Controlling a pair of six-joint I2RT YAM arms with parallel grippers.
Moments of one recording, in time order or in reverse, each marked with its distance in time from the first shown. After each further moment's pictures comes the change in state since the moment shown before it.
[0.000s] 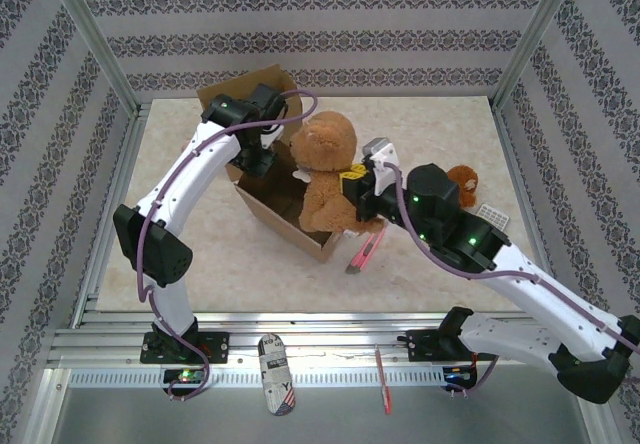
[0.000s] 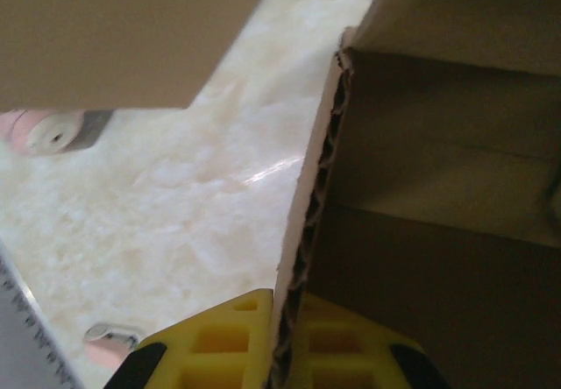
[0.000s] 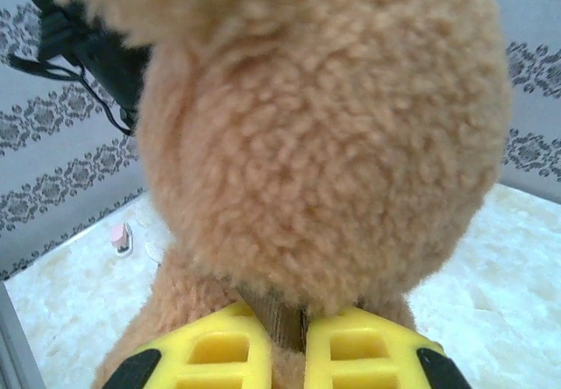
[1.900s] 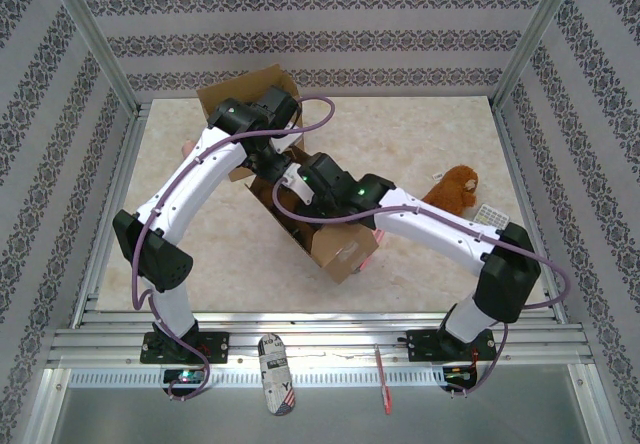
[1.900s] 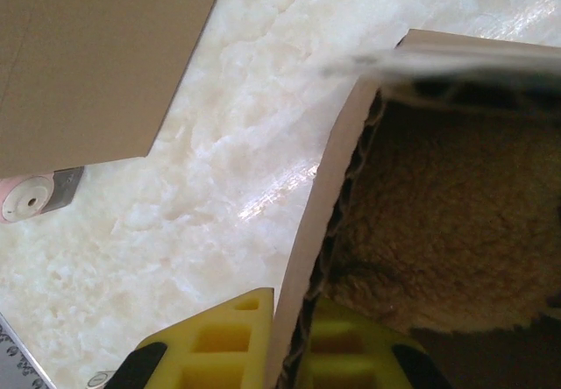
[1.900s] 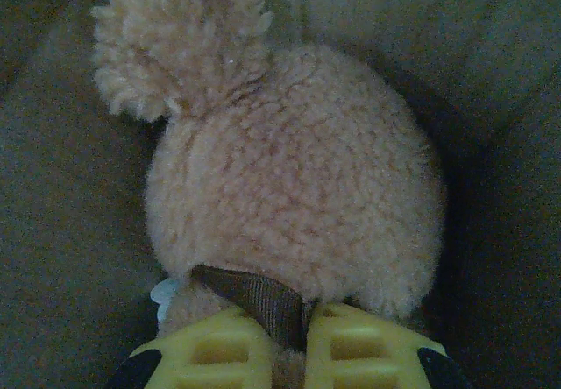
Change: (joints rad) left arm -0.093 -0.018 0.028 0.021 0.056 0.097; right arm 0.066 0.635 0.296 -0.347 0.028 -0.257
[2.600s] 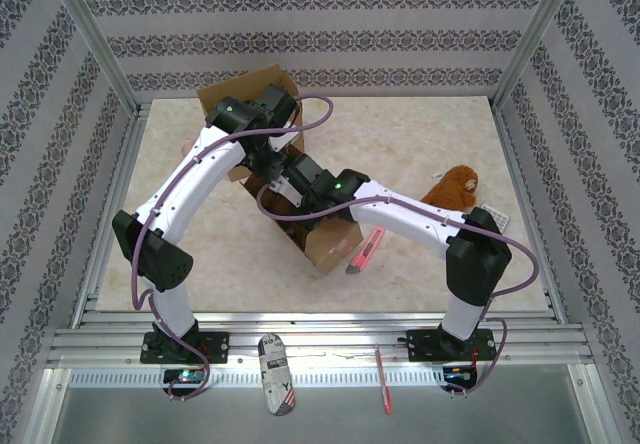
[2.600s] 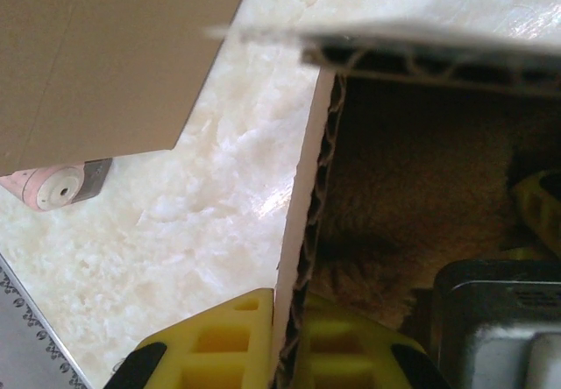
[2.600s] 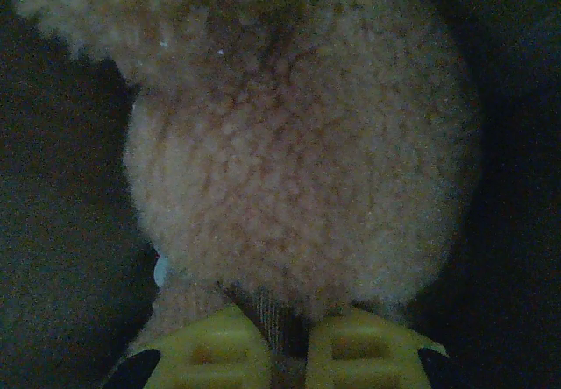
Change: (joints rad) left arm 0.001 0.001 0.018 -0.020 -0.047 0.011; right arm 0.000 0.174 0.098 -0.060 0.020 -0.060
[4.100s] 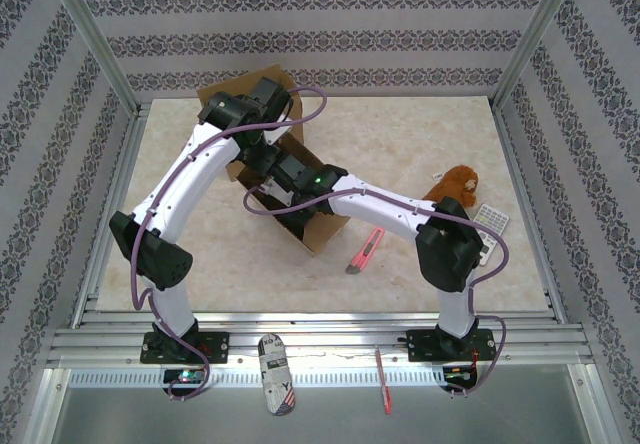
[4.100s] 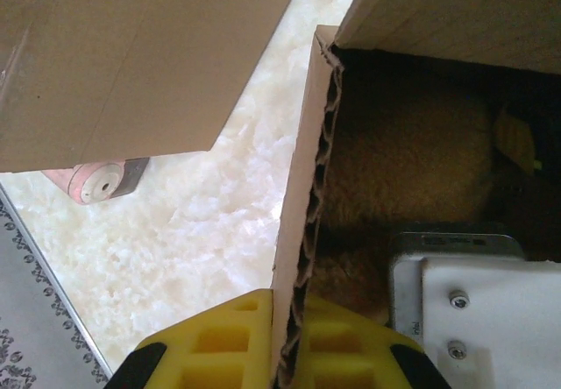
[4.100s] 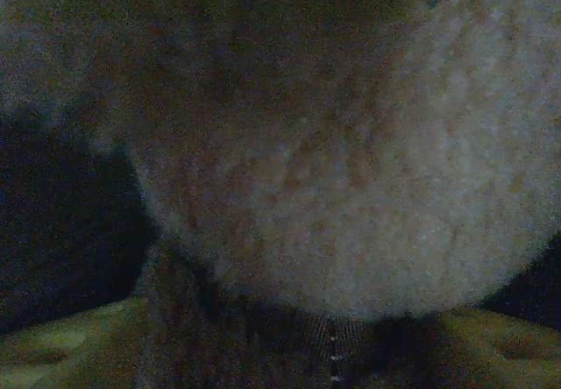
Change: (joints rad) left arm 0.023 0.000 0.047 -0.012 -0.047 0.005; right arm 0.000 0.183 0.143 -0.067 0.051 -0.076
